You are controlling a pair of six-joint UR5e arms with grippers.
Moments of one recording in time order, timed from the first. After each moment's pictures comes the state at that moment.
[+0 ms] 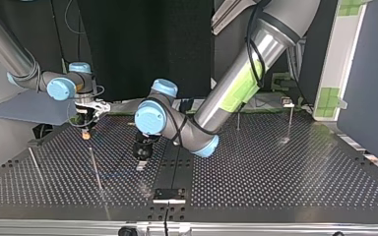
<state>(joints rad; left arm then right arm) -0.60 -2.34 -0.85 -3.11 -1.75 -2.03 1.74 -0.83 1.47 -0.57 1.45 1.69</state>
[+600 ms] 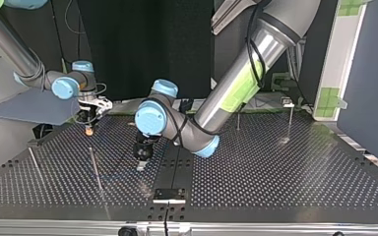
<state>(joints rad) -0.60 -2.34 -0.85 -3.11 -1.75 -2.03 1.74 -0.78 1.47 -0.57 1.45 1.68</state>
